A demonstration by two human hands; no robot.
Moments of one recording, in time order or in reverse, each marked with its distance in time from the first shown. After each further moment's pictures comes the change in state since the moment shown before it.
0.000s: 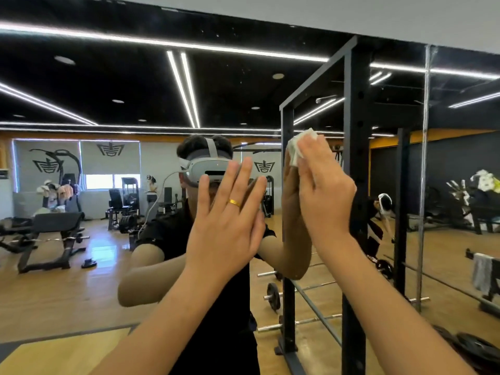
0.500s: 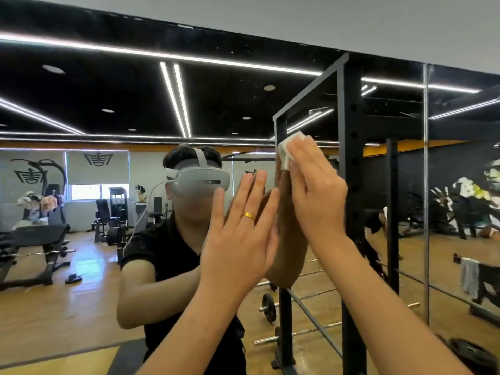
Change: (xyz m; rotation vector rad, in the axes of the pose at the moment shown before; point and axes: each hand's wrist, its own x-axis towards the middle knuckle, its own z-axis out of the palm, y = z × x) left_hand -0.001 -0.002 0.001 -0.023 0.007 0.010; right_hand 0.014 -0.024 0.019 -0.039 -0.009 -0.106
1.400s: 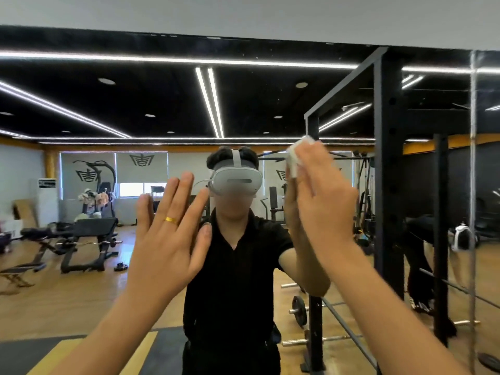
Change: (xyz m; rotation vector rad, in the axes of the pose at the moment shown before) left_hand -0.052 -0.108 -0.051 0.054 -0.005 -0.131; right_hand -0.003 -0.035 0.007 0.076 0.029 0.041
